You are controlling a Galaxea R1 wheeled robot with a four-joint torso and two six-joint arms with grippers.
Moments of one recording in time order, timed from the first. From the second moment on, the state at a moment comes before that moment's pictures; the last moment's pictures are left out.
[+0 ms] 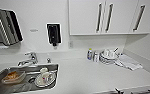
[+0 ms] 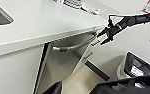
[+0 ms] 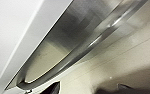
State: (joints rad) left arm 1.22 1.45 -0.71 0.42 -0.30 0.08; right arm -0.70 2.20 -1.30 -0.38 -0.48 1.32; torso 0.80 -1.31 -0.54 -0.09
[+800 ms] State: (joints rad) left arm 1.22 1.45 -0.71 0.42 -0.30 0.08; right arm -0.70 2.38 -1.50 -0.38 -0.55 1.51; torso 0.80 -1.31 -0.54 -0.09
